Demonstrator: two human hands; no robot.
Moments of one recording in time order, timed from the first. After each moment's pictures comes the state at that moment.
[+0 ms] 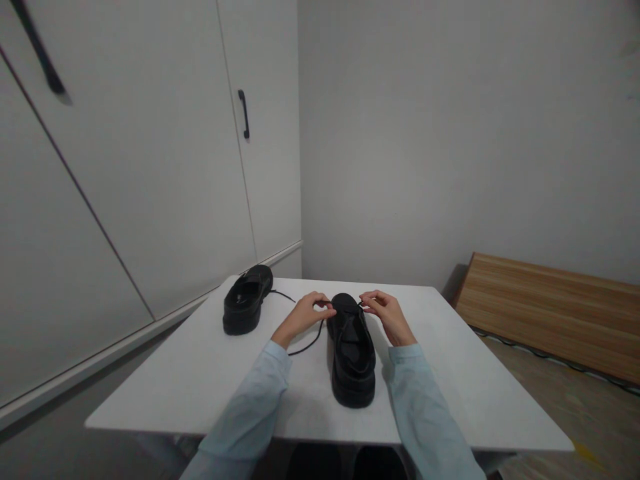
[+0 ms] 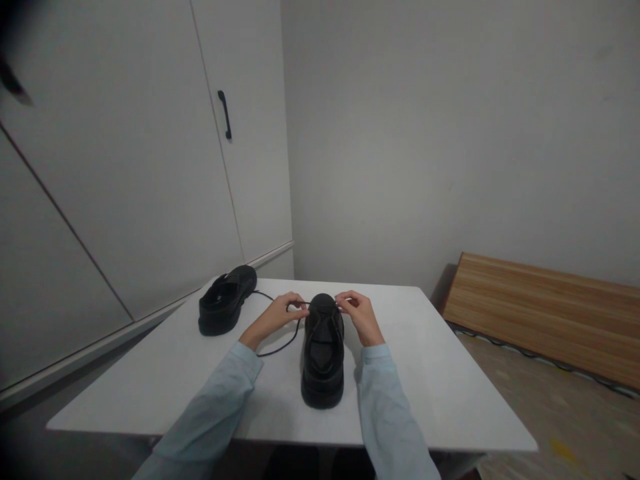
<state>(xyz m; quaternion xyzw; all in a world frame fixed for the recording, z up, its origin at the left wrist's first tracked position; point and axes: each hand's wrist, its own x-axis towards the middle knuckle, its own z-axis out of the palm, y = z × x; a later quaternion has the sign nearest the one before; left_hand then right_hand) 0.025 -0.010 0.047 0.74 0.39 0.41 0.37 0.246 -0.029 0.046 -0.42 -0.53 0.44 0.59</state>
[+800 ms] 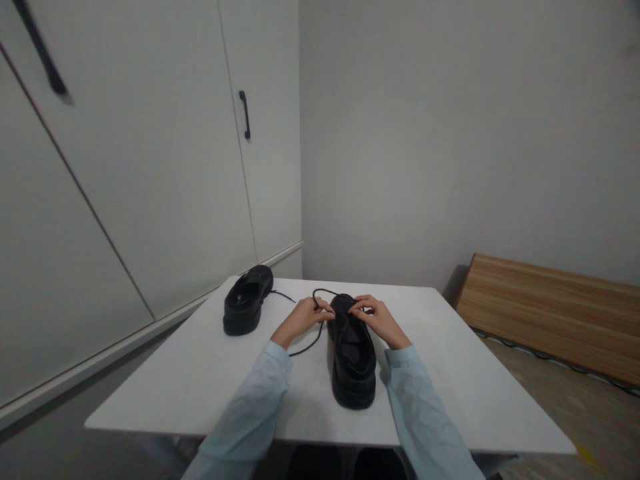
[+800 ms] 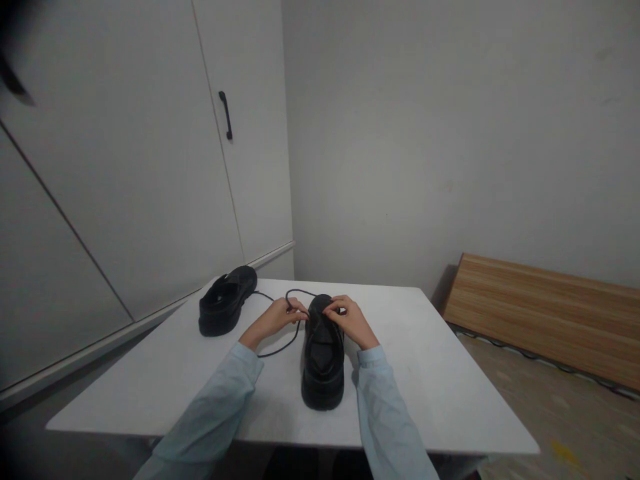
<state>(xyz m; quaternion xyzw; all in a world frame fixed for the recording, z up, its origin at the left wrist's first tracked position) 0.023 -0.005 0.045 0.79 0.40 0.33 0.32 0.243 -0.027 0.043 -0.46 -0.69 0.31 0.46</state>
